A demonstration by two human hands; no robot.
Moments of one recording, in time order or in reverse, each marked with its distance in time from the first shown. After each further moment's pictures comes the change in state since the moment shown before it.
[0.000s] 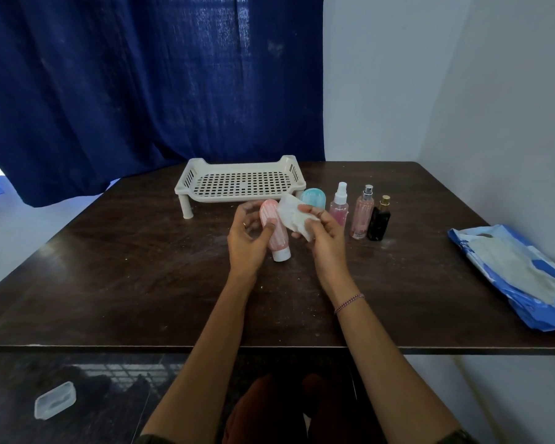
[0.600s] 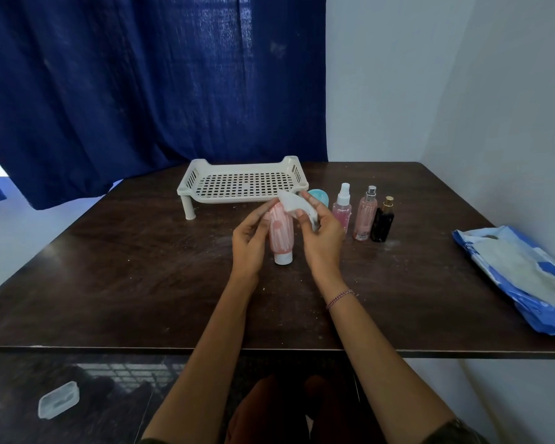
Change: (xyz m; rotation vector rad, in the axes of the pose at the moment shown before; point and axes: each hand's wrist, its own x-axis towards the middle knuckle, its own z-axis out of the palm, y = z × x) left_hand 0.000 0.003 -0.002 -0.105 -0.107 -0.044; right_hand 0.002 -0.005 0.018 -0.467 0.129 -0.208
